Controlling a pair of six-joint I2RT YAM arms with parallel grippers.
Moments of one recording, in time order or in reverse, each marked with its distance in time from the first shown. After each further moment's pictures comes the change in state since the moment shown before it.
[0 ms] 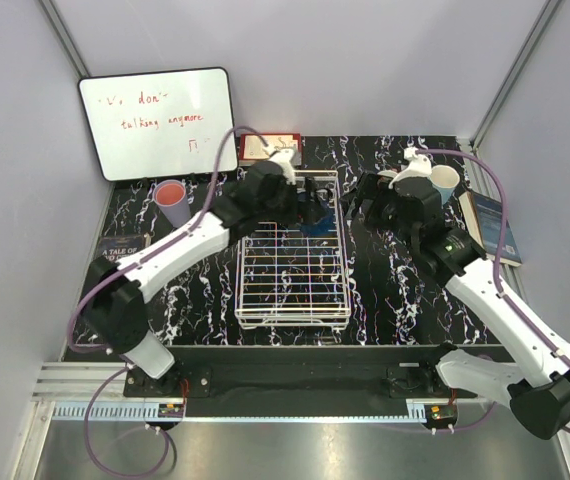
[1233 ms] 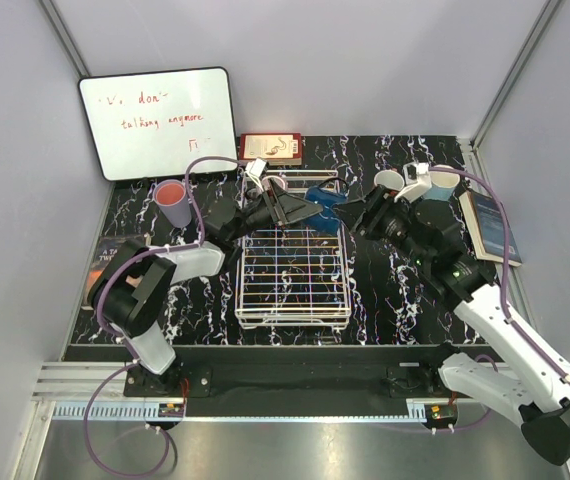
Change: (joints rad) left arm 0.172 0.060 -0.575 1.532 0.630 -0.860; right arm 0.002 -0.177 -0.208 0.291 -0.268 0.161
